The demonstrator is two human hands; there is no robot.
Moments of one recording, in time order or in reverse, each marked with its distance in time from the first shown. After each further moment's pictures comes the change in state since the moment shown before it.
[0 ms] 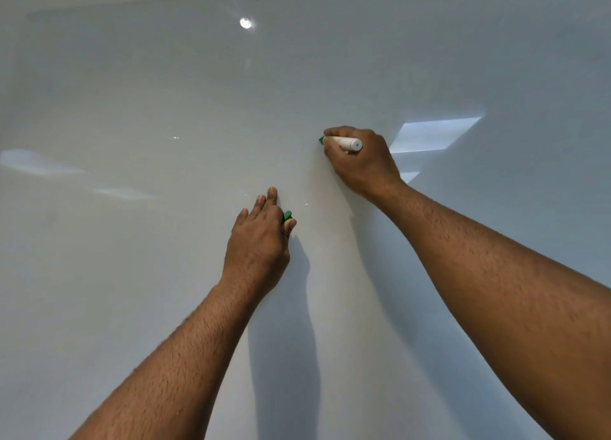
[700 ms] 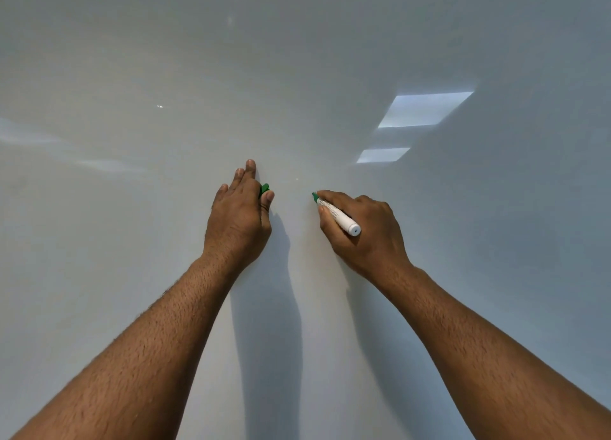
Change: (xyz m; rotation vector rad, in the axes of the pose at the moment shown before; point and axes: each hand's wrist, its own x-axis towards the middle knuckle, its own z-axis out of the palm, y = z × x) left_hand -0.014 0.009 0.006 -0.129 0.040 -0.069; right_hand -0.132 0.043 -0.006 -0.292 -0.066 -0.225
